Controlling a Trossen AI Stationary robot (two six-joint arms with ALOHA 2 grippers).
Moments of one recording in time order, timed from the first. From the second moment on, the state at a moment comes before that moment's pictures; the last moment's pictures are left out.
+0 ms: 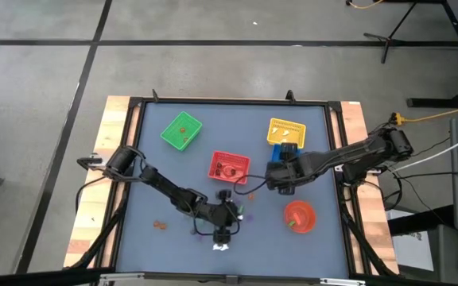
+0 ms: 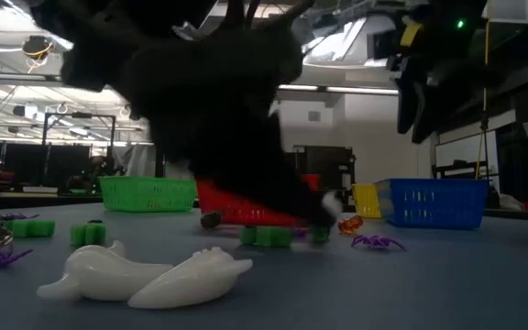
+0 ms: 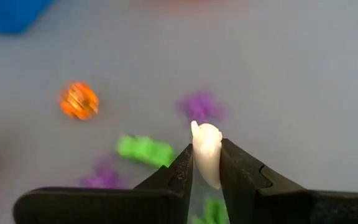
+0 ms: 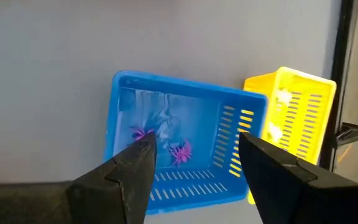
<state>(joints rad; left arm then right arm) -0.39 2.06 1.06 0.33 -0.31 -0.25 0.24 1.53 1.14 -1.09 0.46 0.20</state>
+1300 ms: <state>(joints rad) 0.13 2.05 1.43 0.46 -0.18 0.13 0.24 1.12 1.14 -1.10 0.49 0.12</state>
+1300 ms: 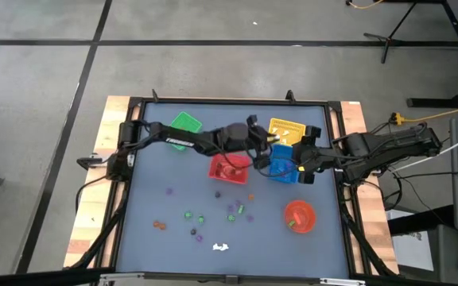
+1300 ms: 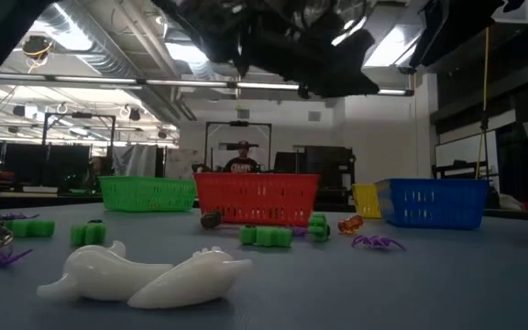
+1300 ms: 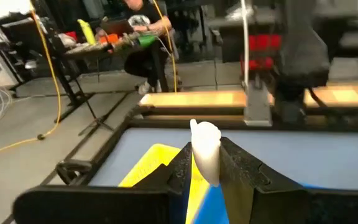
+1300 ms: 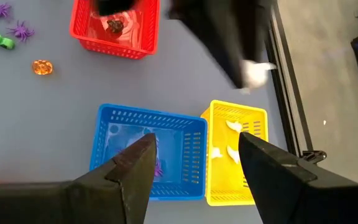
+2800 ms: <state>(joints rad) 0.23 2.32 1.56 0.57 -0.15 0.06 0.24 1.12 1.14 -1.07 0.49 0.13</state>
